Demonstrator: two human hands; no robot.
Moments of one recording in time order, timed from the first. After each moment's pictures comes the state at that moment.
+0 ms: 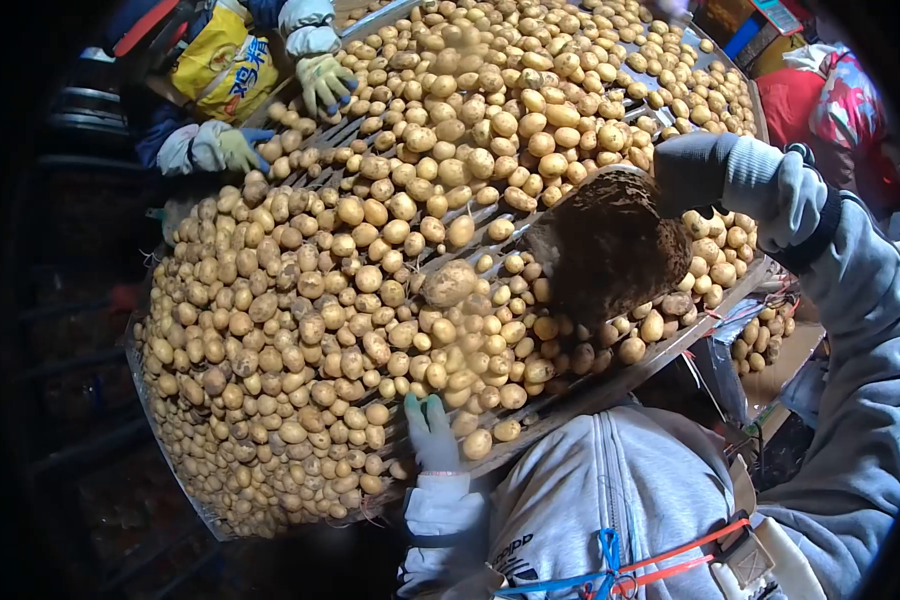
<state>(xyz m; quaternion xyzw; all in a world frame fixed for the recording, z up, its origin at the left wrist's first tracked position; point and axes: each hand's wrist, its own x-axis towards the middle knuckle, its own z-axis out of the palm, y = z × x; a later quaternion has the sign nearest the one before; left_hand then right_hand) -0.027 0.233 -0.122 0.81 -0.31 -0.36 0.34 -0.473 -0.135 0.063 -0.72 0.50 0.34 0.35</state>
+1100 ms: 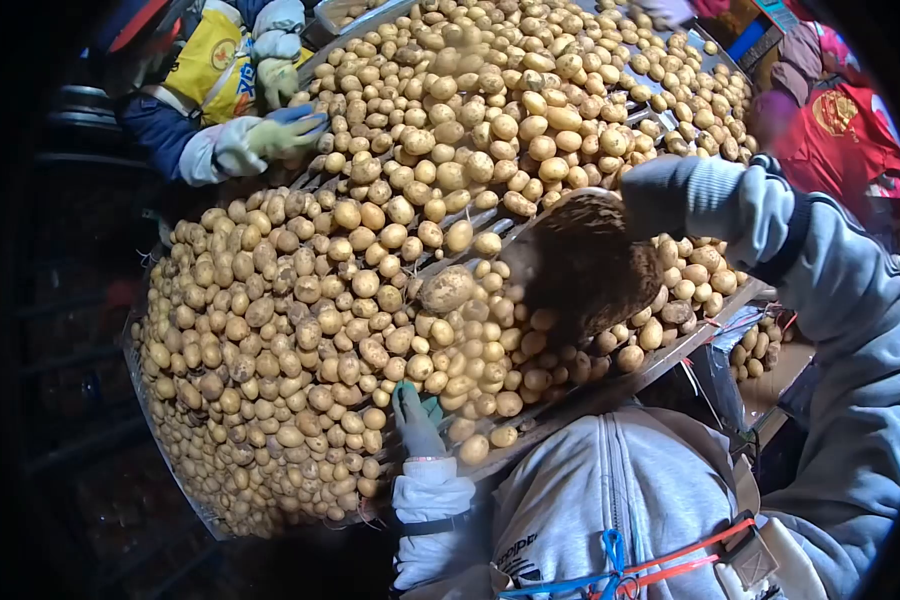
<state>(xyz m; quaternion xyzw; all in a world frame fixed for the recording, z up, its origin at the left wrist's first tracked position) -0.008 0.204 -0.150 0.73 -0.15 -0.47 0.47 -0.437 -0.128 0.050 -0.78 0.45 0.30 0.32</state>
